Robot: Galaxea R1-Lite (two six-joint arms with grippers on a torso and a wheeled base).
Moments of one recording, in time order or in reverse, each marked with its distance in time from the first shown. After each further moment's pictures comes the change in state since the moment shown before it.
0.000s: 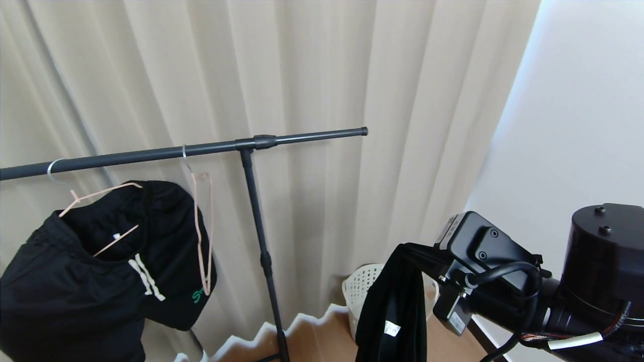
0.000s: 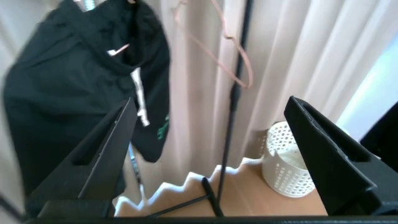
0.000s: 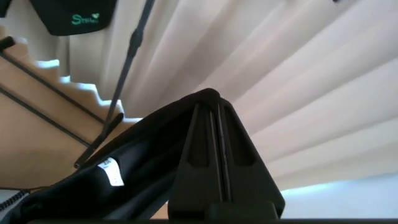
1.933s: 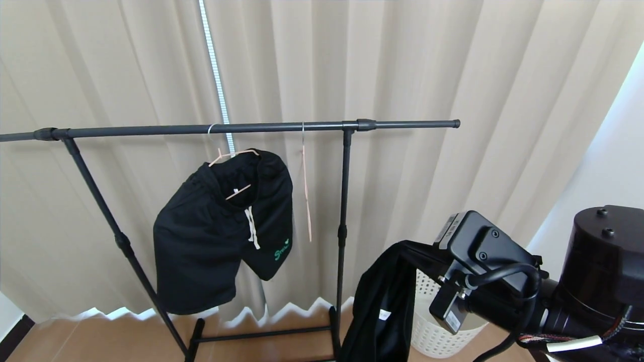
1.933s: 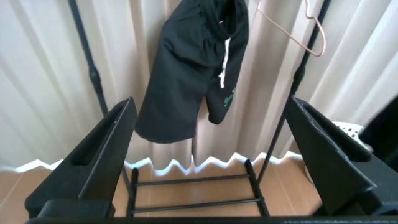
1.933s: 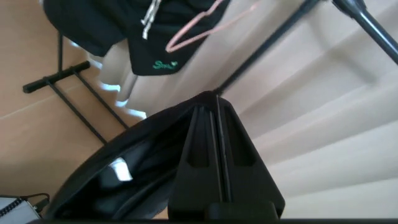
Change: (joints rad) left arm 0.000 0.000 0.000 0.000 0.000 -0.002; right arm 0.001 0.013 0.013 -0.058 -0.001 0.000
